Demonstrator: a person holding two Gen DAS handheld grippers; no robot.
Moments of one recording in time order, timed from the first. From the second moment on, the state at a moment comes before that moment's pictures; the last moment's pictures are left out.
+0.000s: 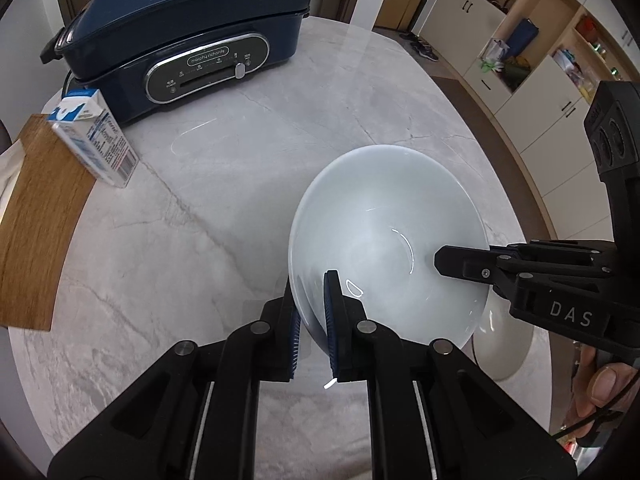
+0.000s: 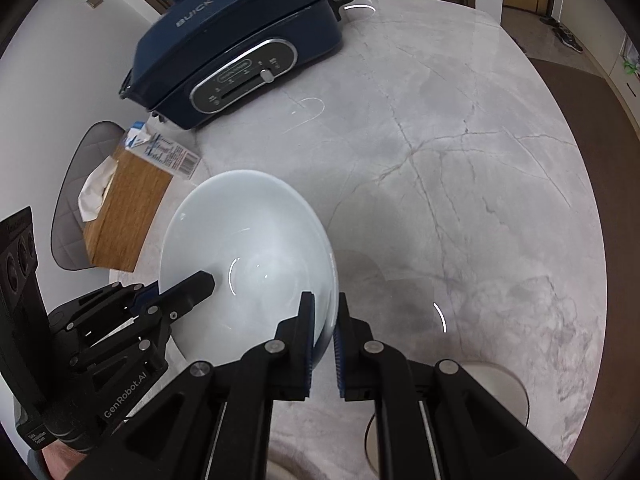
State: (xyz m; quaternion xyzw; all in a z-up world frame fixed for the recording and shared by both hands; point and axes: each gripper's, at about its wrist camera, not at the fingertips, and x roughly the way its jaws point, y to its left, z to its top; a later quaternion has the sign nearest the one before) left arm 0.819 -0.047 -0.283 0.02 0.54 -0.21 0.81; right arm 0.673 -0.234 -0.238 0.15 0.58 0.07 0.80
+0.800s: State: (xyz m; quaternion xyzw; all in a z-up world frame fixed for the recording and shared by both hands) left arm 0.572 0.010 -0.271 0.02 0.55 -0.21 0.81; right arm 0.468 -0.164 -0.200 0.11 0.58 0.09 0.80
